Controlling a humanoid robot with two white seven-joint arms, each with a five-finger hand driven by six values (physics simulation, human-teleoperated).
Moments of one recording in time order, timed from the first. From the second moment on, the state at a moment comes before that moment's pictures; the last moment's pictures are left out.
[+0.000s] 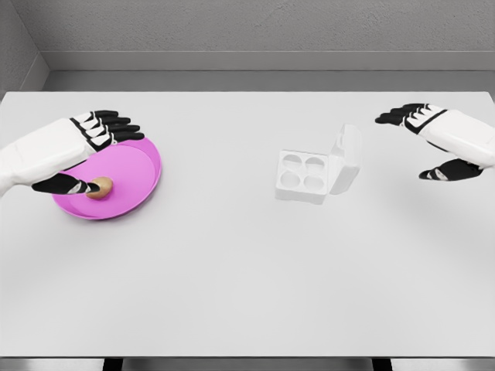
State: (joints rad) left arm -0.20 0.91 -0.18 -1.75 -0.31 -0.61 -0.31; right arm -0.34 -1.09 0.44 -1.68 0.17 -0.43 0.20
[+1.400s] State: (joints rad) left arm -0.30 0.91 -0.33 -1.69 0.11 -0.10 -0.61; right arm -0.33 -1.09 0.44 -1.71 0.17 -0.43 0.26
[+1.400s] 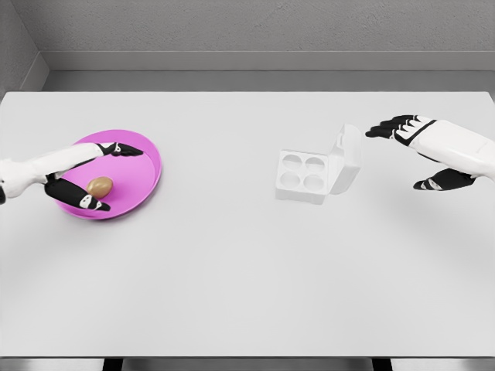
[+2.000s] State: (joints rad) left arm -0.29 0.80 -0.28 -1.61 -0.13 -0.07 -0.61; right arm -0.32 -1.10 0.44 -1.71 0.17 -0.43 0.26
